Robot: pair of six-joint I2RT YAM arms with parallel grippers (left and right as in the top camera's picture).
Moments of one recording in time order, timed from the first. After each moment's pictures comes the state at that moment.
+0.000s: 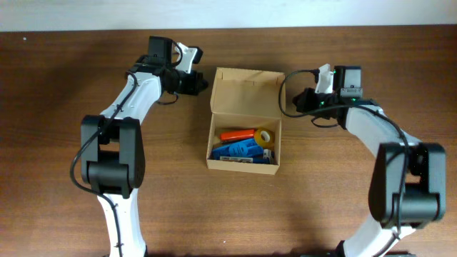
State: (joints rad) left arm -0.13 2.22 1.68 -0.50 0.63 0.02; right arm -0.02 1.92 1.15 -0.18 -0.55 0.31
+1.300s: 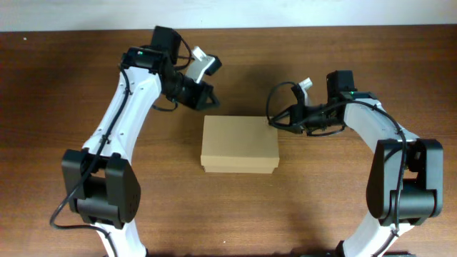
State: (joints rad) left arm -0.22 1.97 1.78 -1.15 0.66 0.30; right arm -0.01 1.92 1.22 -0.69 -1.11 0.13
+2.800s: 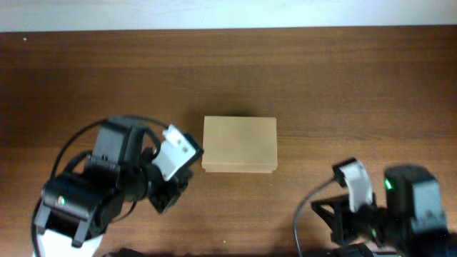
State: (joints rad) left arm -0.35 1.02 1.29 -1.32 0.44 0.36; right arm 0.18 0.68 1.15 -1.46 -0.51 0.05
